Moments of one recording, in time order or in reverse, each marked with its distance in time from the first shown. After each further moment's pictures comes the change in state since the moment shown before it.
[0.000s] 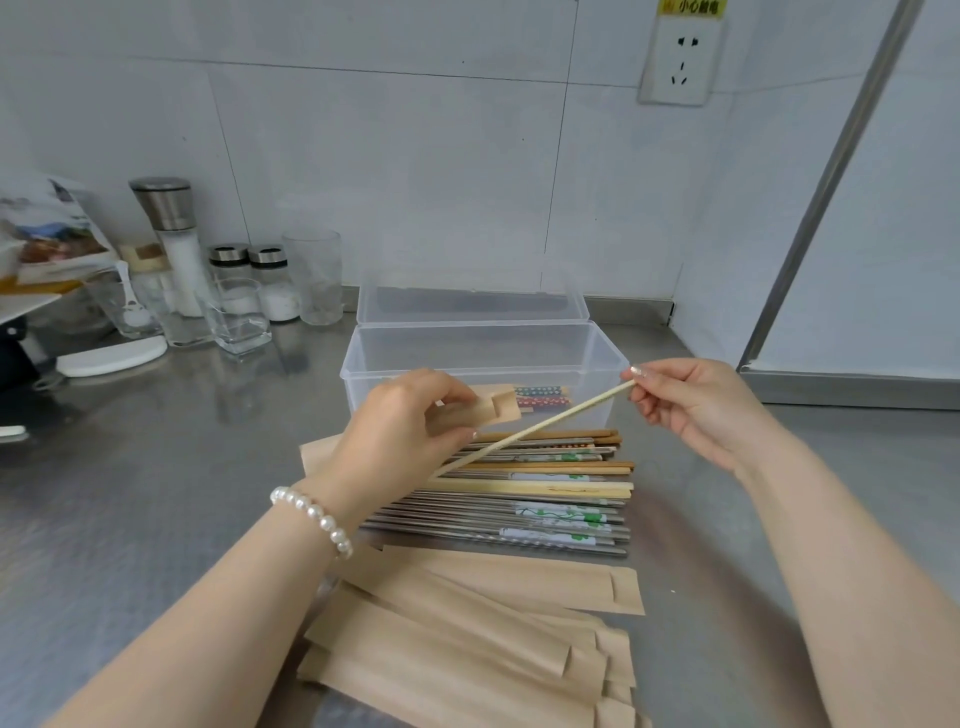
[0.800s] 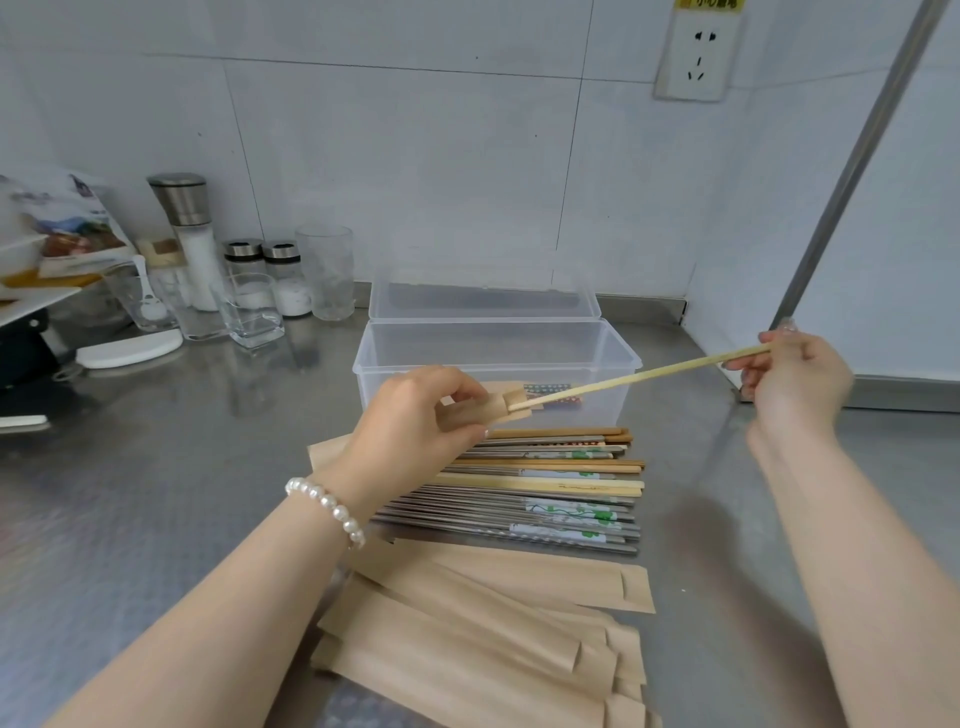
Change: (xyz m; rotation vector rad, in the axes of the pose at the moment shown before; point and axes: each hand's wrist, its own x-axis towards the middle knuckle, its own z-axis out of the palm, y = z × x) left_hand 0.000 0.001 -0.002 -0.039 -0.027 -0.028; right_hand 0.010 -0.003 -0.018 0.154 0.734 -0.318
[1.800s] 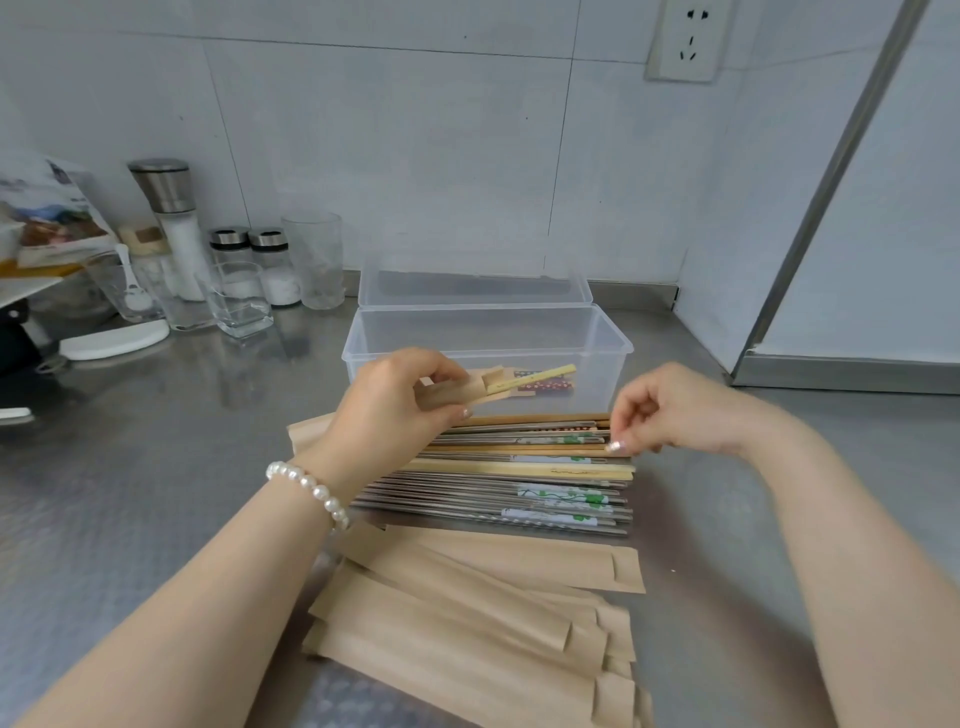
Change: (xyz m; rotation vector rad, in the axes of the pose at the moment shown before) left_hand 0.002 -0.005 -0.002 -0.011 0.032 -0.065; right_hand -0.036 -0.014 0.008 -0.923 -1.223 0.074
